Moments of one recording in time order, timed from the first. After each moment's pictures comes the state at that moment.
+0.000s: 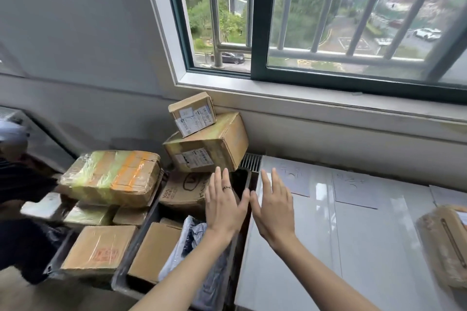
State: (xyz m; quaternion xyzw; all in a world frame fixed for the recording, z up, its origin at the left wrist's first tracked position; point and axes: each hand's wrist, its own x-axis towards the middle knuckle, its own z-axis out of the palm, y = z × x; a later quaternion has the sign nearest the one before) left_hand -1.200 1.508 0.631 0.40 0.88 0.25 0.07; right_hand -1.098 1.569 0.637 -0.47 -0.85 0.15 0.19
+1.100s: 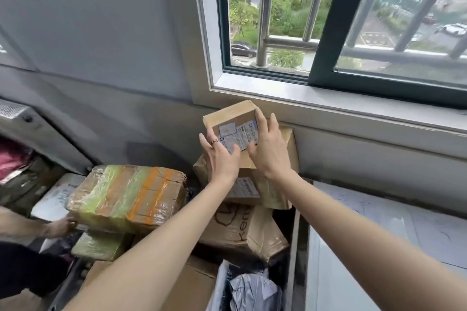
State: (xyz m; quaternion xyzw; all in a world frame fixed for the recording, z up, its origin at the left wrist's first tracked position) left_hand -1.440 1.611 0.645 0.22 0.85 0.46 0.13; right_hand -1.367 1.689 0.662 -0.38 -0.87 0.24 0.21
